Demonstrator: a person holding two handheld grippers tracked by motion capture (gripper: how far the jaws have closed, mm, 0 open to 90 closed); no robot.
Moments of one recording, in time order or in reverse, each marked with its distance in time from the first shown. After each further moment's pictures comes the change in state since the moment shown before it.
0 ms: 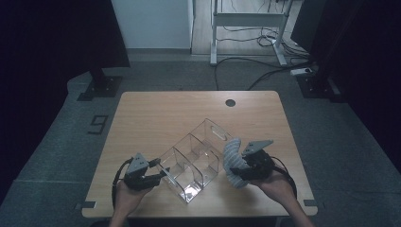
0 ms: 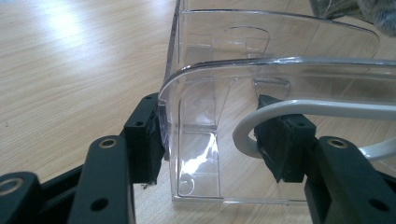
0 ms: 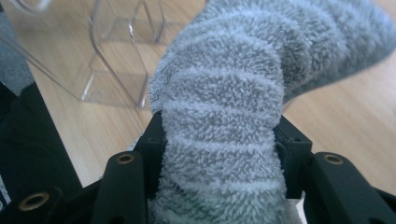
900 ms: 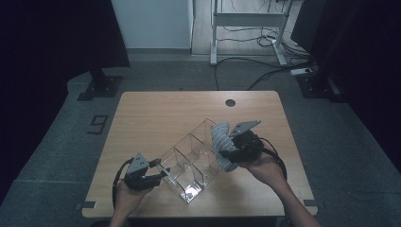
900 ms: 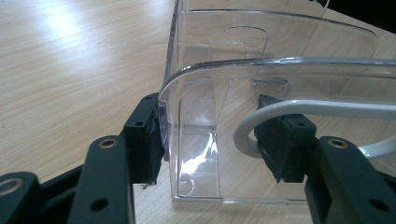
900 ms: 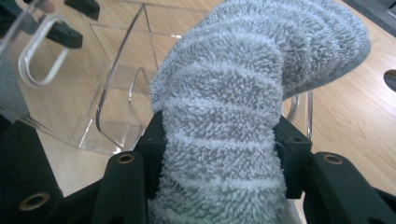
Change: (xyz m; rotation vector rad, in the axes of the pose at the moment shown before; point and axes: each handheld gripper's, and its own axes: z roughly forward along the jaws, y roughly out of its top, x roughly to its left) left arm -0.001 0.000 0.001 0.000 -0.007 0.003; right arm 0.002 0.068 -0.008 -0.018 -0.035 -0.049
